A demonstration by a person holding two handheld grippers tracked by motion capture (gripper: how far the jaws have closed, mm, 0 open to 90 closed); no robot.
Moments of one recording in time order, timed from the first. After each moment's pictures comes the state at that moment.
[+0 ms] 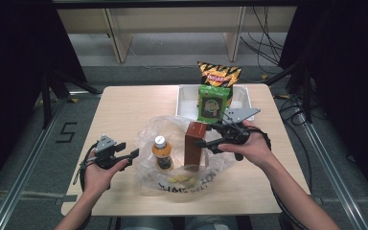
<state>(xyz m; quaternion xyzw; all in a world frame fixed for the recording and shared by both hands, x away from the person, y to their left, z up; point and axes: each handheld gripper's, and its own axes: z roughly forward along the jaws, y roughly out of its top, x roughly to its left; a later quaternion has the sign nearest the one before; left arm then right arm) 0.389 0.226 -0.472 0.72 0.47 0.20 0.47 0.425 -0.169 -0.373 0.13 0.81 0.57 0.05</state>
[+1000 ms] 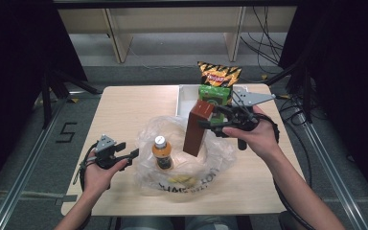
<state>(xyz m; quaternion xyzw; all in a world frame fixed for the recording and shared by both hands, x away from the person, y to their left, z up) 0.389 0.226 -0.472 0.72 0.47 0.20 0.47 0.426 -0.178 -0.324 0.18 0.77 0.60 0.10</state>
